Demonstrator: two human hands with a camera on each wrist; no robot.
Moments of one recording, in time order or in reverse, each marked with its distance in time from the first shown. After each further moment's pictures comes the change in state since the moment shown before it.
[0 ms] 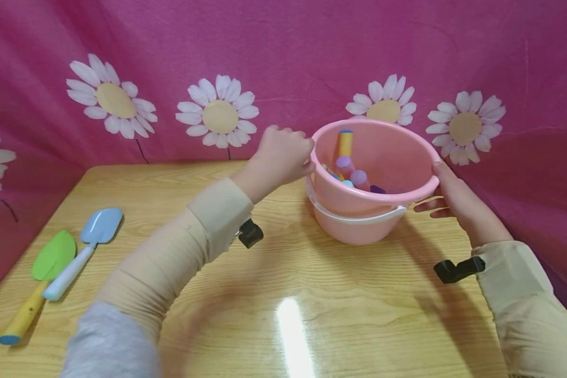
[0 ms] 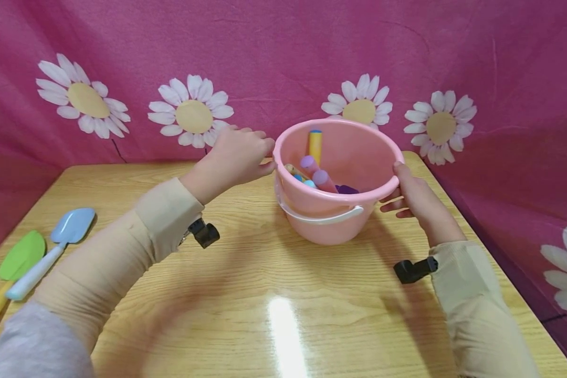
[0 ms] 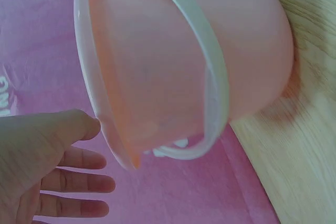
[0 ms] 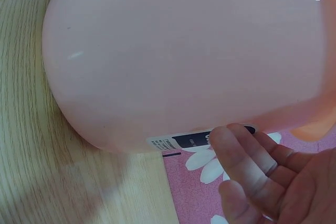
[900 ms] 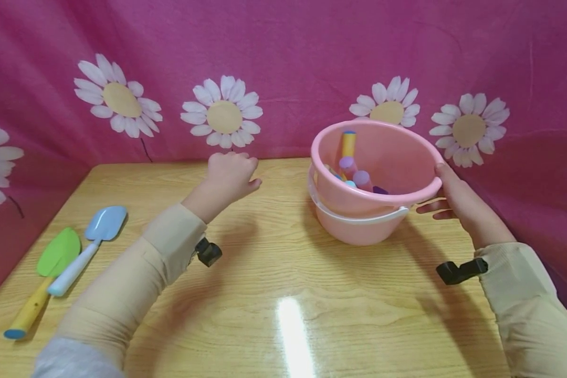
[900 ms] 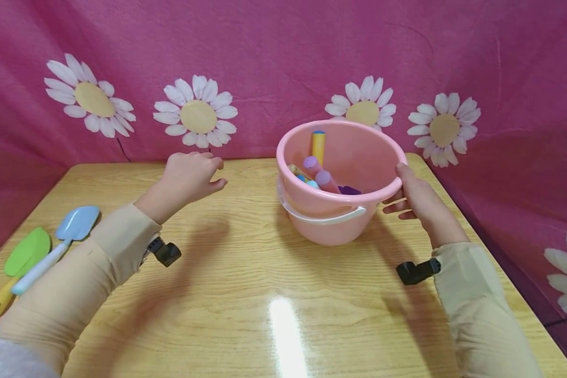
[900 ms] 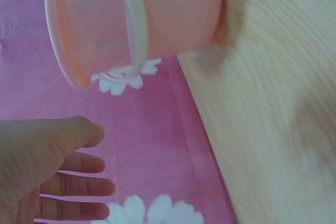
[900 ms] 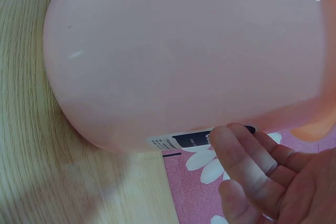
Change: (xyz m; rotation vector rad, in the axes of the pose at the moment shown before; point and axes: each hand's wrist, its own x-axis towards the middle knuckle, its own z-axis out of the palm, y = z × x) left_hand -0.055 -0.051 0.047 -0.094 -0.091 -0.195; right_hand -0.001 0.000 -0.001 0.004 -0.017 0.006
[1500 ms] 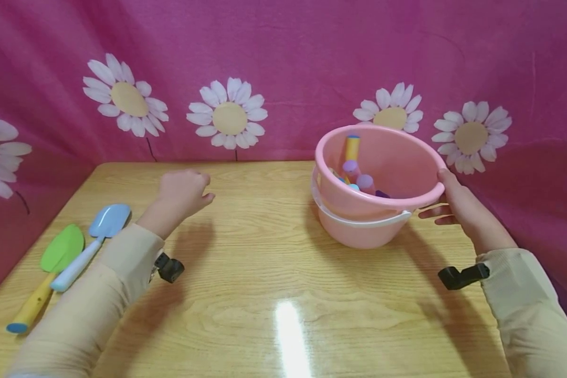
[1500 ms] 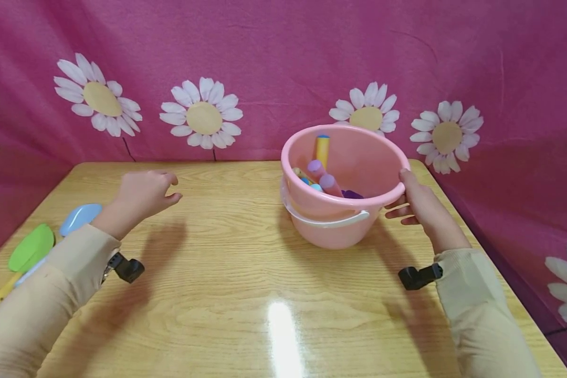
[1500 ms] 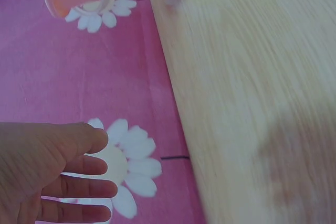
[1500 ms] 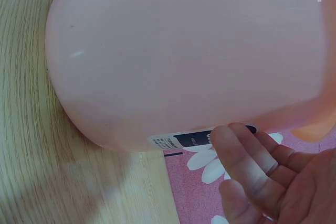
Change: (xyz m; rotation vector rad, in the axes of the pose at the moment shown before) left_hand -0.047 -0.066 0.039 -0.053 0.005 -0.120; right_hand -0.001 -0.001 0.001 -0.063 0.016 0.006
